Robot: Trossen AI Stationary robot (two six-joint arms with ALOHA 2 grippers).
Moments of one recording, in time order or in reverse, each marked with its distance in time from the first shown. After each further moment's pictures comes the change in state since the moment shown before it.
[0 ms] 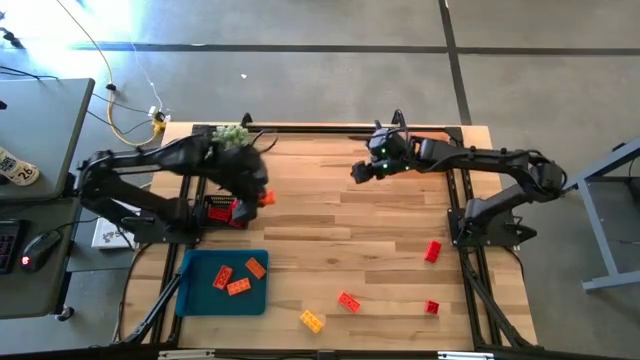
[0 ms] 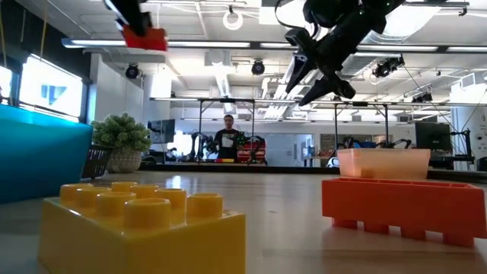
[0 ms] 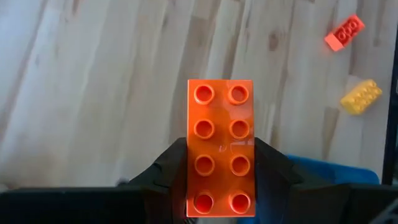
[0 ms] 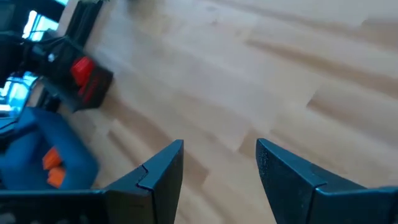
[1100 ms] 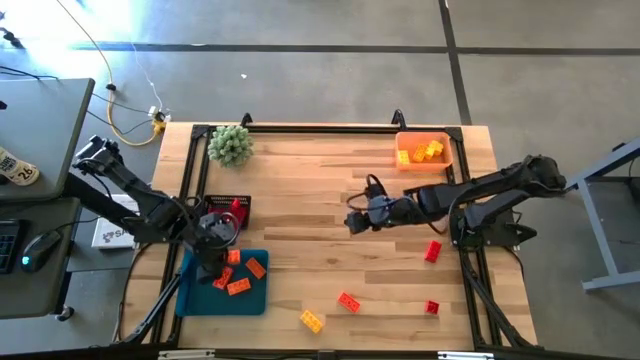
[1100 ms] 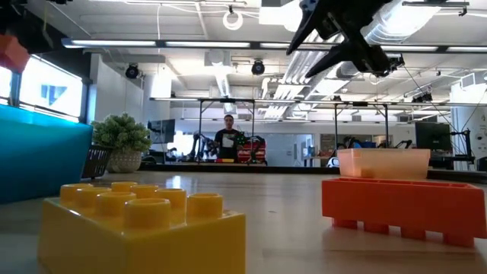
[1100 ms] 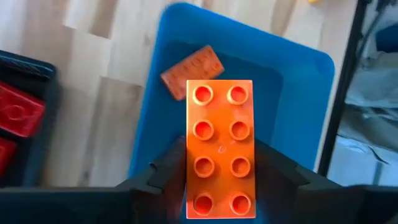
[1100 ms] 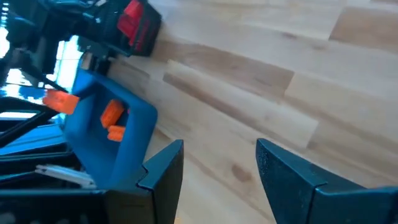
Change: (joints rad) left arm -0.748 -0.217 -0.433 0.156 -0.126 -0.748; right arm 0.531 0.000 0.000 0.031 0.317 0.525
